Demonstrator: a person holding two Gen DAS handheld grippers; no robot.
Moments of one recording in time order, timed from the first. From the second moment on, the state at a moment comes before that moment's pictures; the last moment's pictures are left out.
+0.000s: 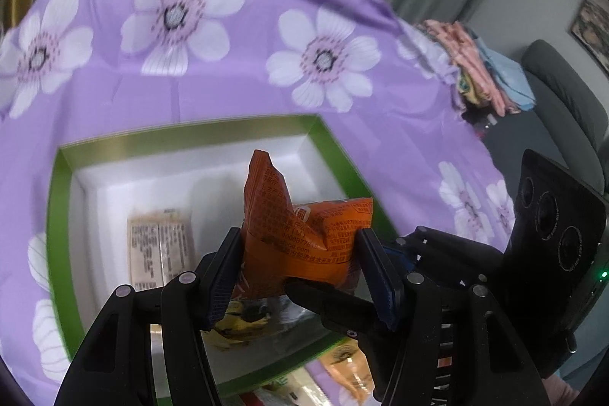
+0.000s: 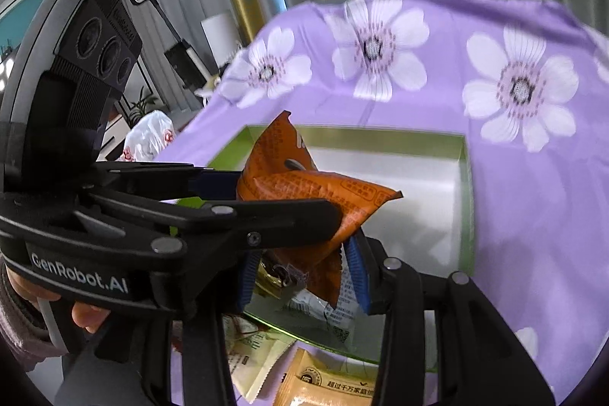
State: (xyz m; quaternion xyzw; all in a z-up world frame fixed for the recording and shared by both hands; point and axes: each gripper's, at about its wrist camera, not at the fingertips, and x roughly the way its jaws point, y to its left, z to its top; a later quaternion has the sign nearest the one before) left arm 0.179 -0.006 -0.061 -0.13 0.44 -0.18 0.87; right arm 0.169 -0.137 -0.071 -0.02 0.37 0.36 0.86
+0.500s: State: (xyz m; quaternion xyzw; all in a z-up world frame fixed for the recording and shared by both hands) left arm 0.168 0.000 -0.068 -0.13 0.44 -0.14 0.88; right arm 0.164 -0.126 -0.083 -0.05 0.39 0.32 0.86
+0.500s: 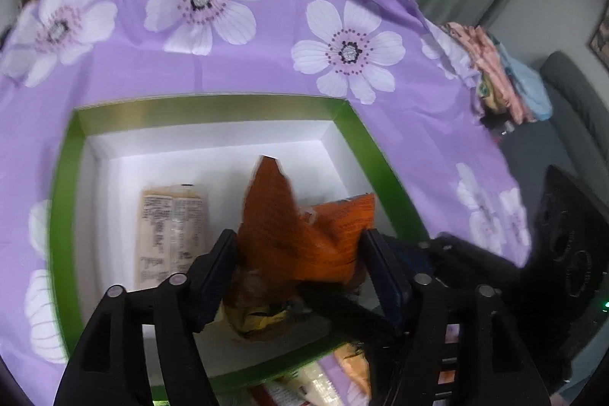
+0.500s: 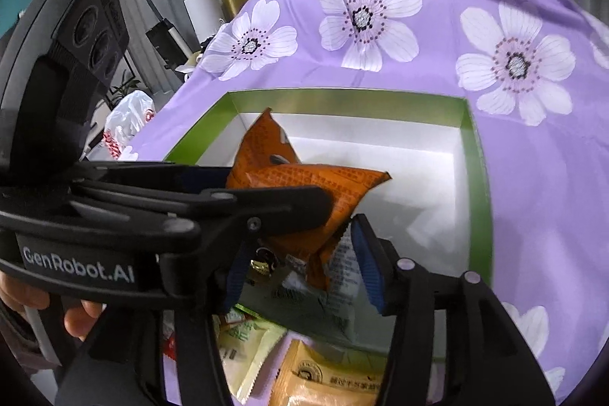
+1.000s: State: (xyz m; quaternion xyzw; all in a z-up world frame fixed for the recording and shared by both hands) left arm 0.083 -0.002 -0.030 -0.06 0.41 -0.05 0.91; right arm 0.093 -0.184 -0.049 -0.02 0.34 0.28 0.90
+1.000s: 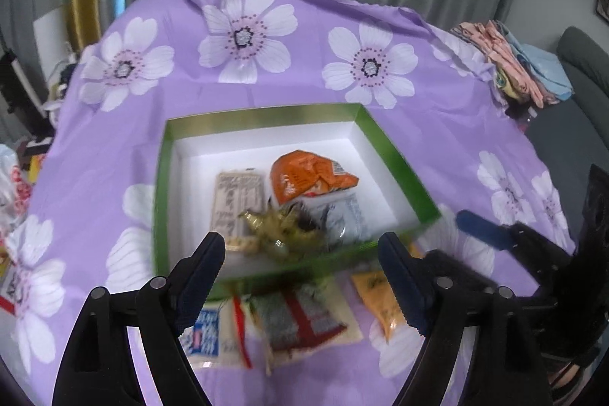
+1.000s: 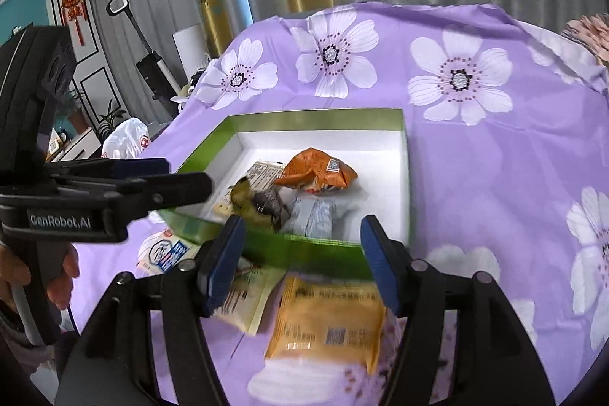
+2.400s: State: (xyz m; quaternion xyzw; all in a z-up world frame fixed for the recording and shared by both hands) left arm 0.007 -0.057 -0.097 -0.16 0.45 -0.17 0.86; right arm 0.025 -0.255 -0.108 0.00 0.40 0.25 0.88
